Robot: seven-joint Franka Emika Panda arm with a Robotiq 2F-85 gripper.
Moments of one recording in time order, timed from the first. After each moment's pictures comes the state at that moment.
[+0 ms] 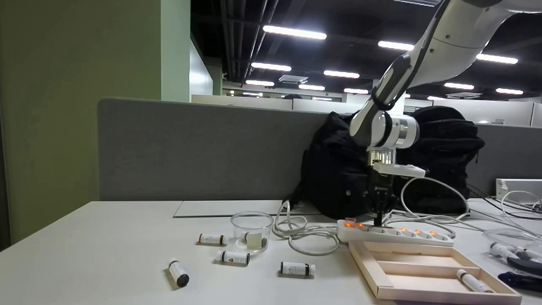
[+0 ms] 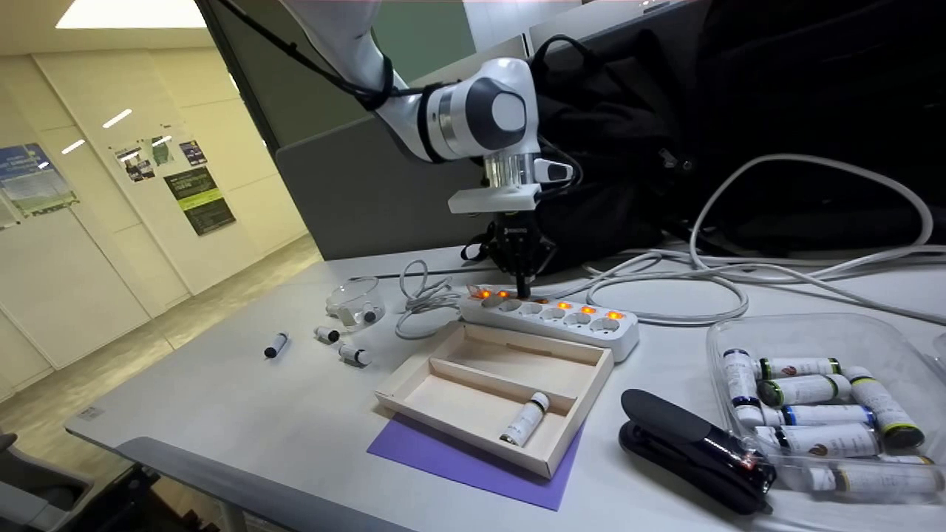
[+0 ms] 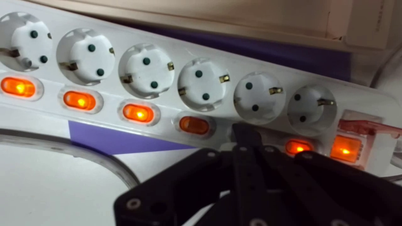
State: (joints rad) arm -0.14 0.90 -0.01 -1.53 0.10 2.21 -0.10
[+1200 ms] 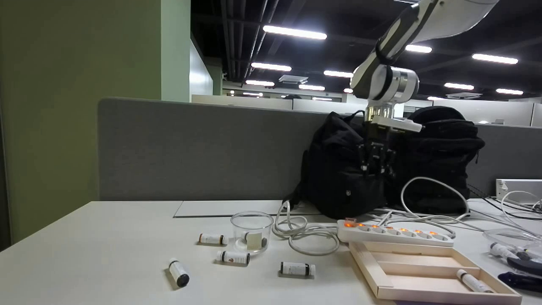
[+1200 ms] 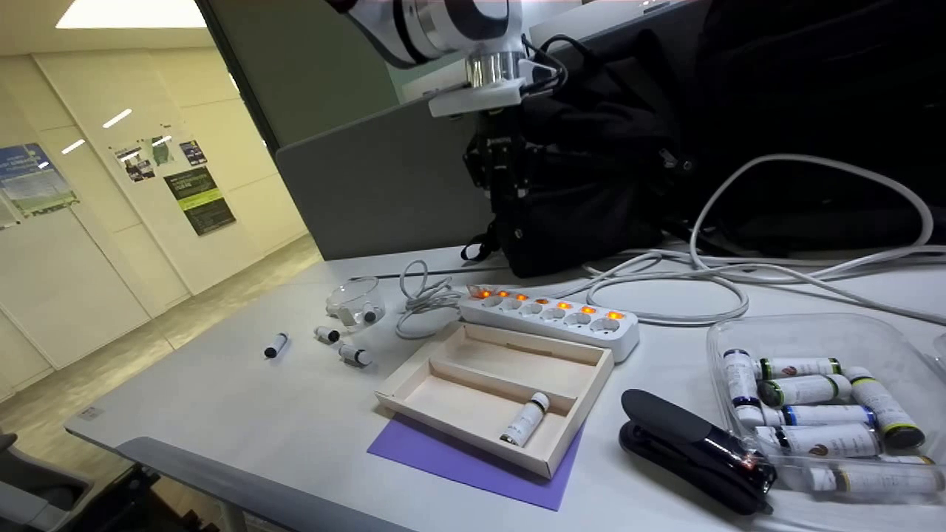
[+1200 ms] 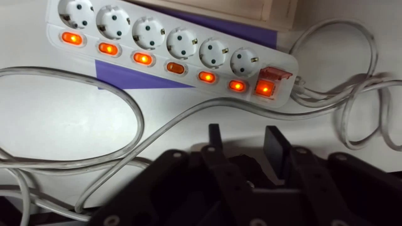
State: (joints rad) arm -0.15 0.73 0.01 -1.44 0.12 2.00 -0.14
